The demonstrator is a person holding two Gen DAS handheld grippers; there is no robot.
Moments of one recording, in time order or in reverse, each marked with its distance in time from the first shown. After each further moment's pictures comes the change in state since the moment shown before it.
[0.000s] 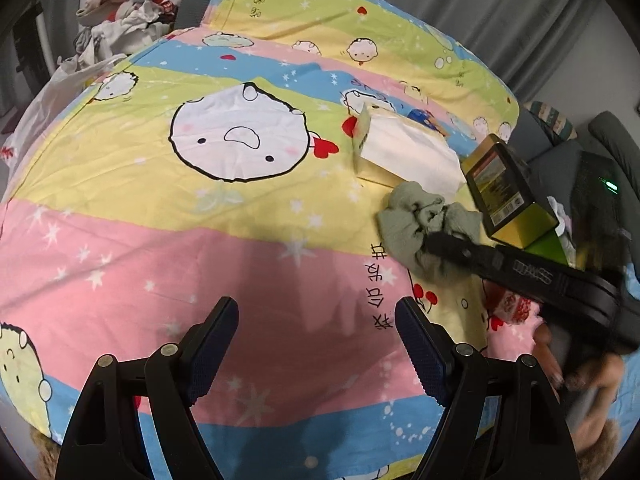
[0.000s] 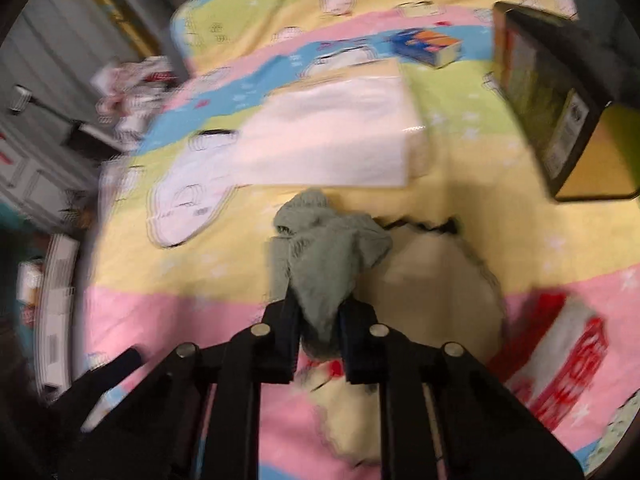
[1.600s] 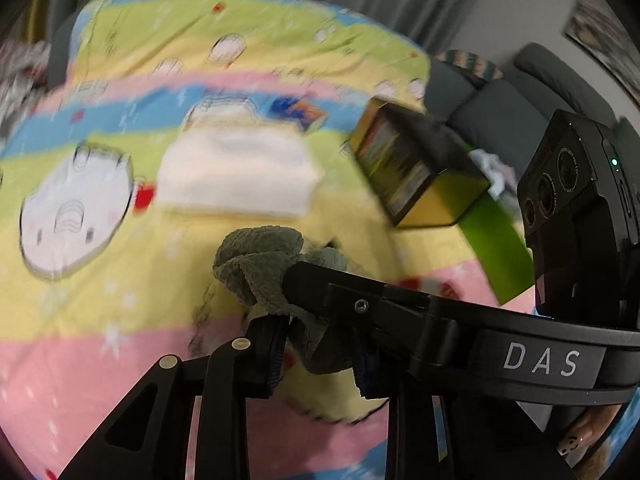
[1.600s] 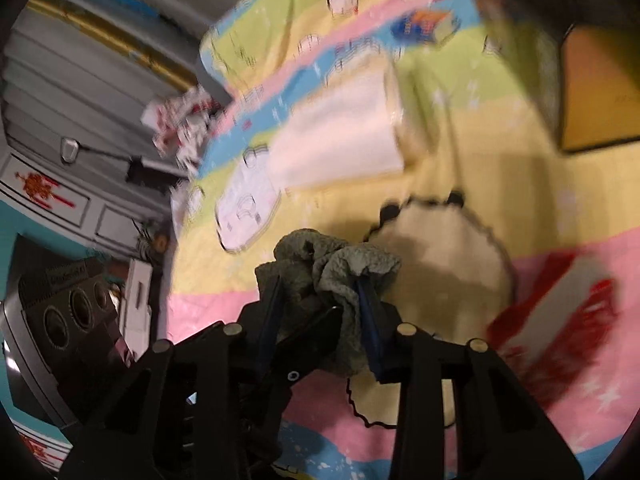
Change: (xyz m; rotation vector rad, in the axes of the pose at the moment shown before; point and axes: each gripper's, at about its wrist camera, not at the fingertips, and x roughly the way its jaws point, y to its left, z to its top) left arm 0.040 -0.125 0.024 0.305 -0.003 -0.173; right arm -0.038 -0.053 0.005 0.161 -0.050 0.240
